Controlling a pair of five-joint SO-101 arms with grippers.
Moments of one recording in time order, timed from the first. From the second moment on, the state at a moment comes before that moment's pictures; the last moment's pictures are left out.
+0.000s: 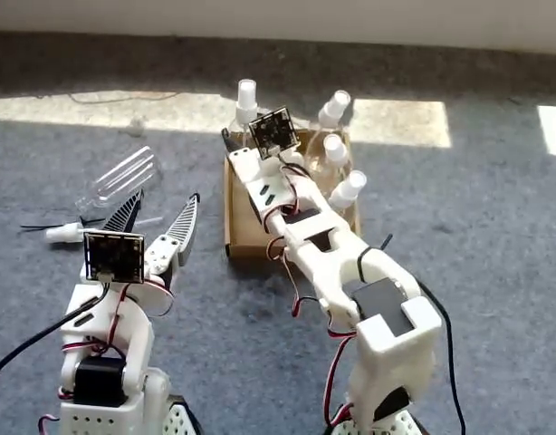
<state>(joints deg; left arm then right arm) -2.0 -103.2 83.1 38.8 -0.9 -30.1 16.1 29.4 -29.1 6.9</state>
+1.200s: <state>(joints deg) -2.0 -103.2 83.1 38.8 -0.9 -30.2 16.1 31.4 -29.1 6.9</state>
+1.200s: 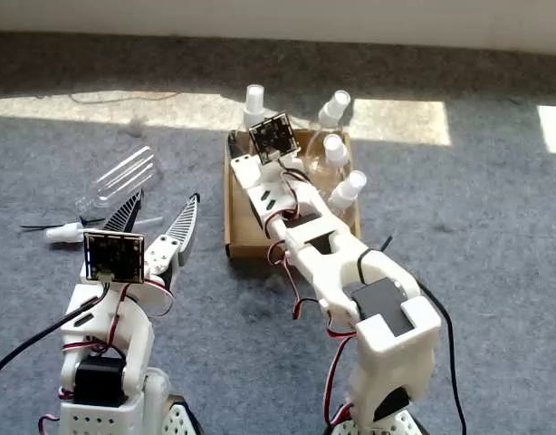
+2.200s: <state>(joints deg) -2.0 -103.2 83.1 38.8 -0.9 -31.2 16.1 31.4 -29.1 10.9</state>
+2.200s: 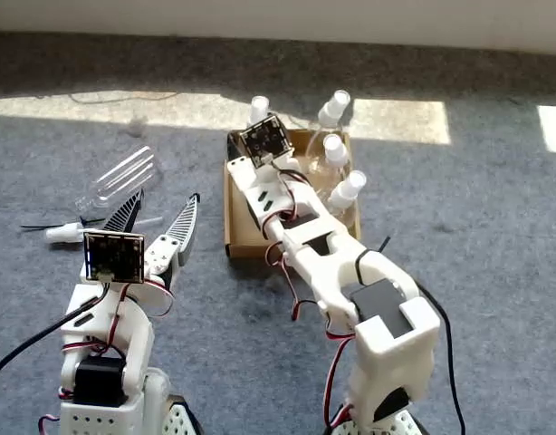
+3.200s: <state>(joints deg) -2.0 -103.2 83.1 38.8 -0.9 -31.6 6.3 31.3 -17.4 12.7</state>
